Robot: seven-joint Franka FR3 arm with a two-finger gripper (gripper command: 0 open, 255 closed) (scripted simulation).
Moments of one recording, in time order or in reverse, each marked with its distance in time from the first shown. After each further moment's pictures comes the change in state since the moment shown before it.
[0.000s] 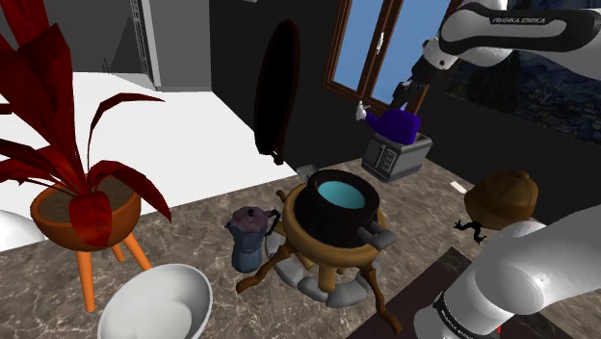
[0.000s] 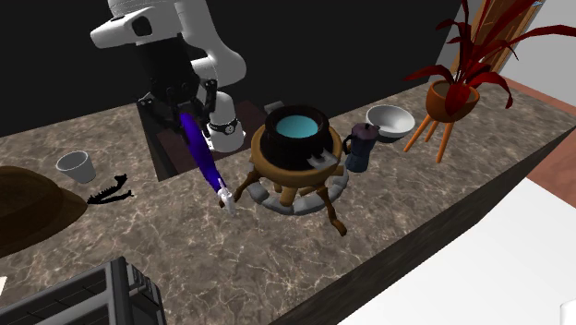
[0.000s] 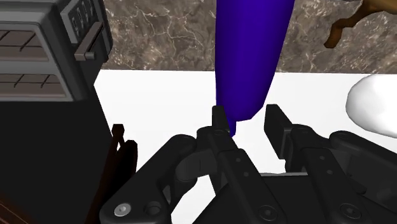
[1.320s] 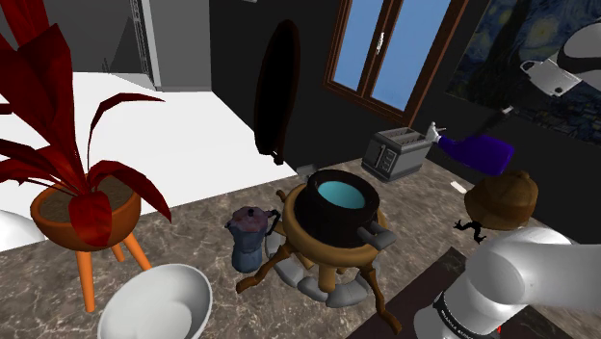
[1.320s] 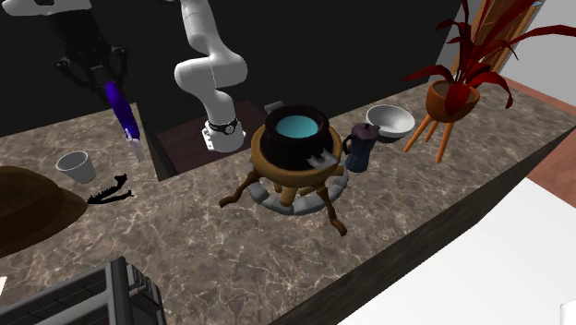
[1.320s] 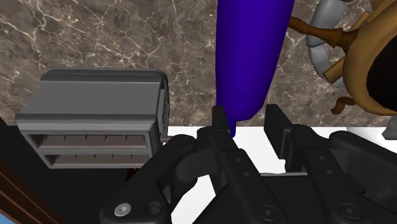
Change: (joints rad) arm -0.218 -0.442 -0.212 -0.183 -0.181 -0.250 -0.308
